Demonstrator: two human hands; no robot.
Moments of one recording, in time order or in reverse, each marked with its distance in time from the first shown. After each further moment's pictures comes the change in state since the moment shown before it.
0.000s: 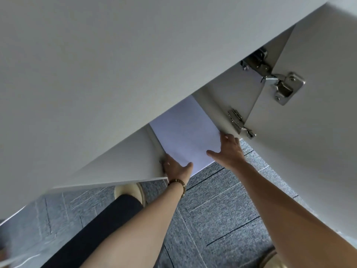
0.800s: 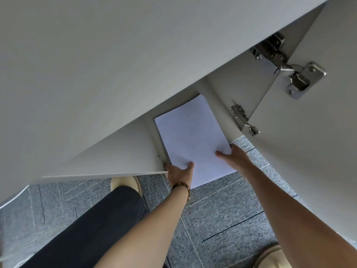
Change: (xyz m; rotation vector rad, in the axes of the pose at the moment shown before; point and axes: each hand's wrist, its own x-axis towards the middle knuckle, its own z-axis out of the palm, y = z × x) left_hand -0.017 -0.020 0.018 -0.324 0.033 -0.199; right_hand 0.004 0.045 0.024 0.492 -0.112 0.202
